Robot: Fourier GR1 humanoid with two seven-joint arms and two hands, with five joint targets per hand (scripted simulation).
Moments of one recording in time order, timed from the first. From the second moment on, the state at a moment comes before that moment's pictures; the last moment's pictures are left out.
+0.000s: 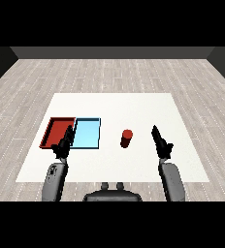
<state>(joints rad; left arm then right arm) -0.02 0.09 0.01 -1.58 0.01 0.01 -0.04 -0.01 -0.12 0.00 -1.59 0.01 0.01 -0.01</state>
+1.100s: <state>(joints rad) -0.01 0.06 0.05 -1.58 0.08 -0.09 -0.45 0.08 -0.19 -0.19 -1.58 -0.18 0.30 -0.38</state>
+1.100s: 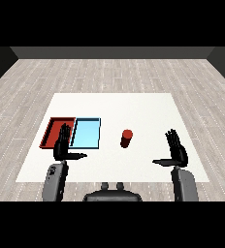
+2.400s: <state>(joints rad) 0.00 0.03 0.05 -1.61 0.10 -0.08 -0.46 -0.13 -0.10 -0.14 -1.39 -0.16 0.25 -0.28</state>
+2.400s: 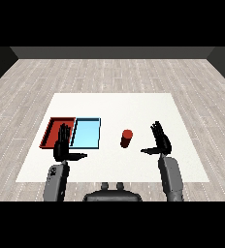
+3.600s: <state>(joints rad) -0.02 0.04 0.06 -1.60 0.11 -0.08 -0.46 -0.22 0.00 -0.03 -1.12 -0.22 0.17 -0.38</state>
